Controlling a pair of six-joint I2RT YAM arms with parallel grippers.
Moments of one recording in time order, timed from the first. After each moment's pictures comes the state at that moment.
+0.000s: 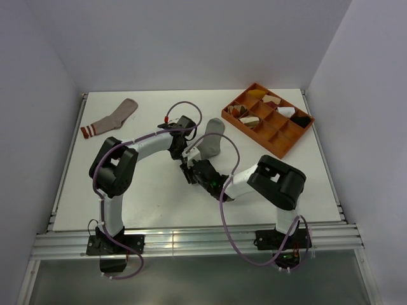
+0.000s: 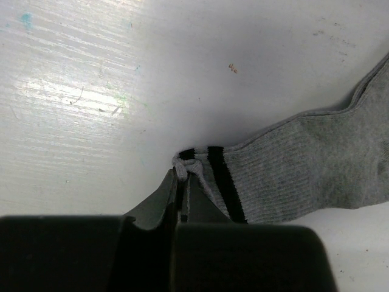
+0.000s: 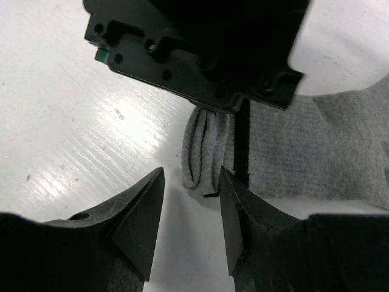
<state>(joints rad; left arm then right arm) -0.62 1.98 1.39 -0.62 -0.25 -0.87 0.98 1.84 0.71 0.73 0.31 0.11</state>
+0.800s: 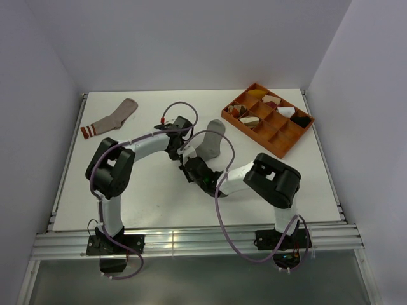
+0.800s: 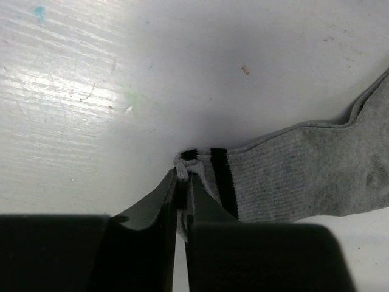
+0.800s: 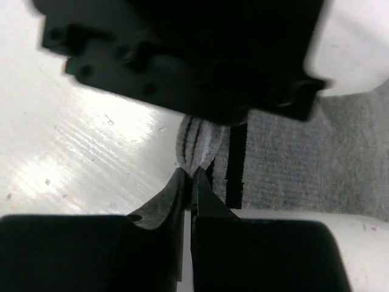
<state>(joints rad) -0.60 1.96 1.36 -0.59 -0.22 -0.90 1.00 1.91 0.84 0.55 0.40 0.13</state>
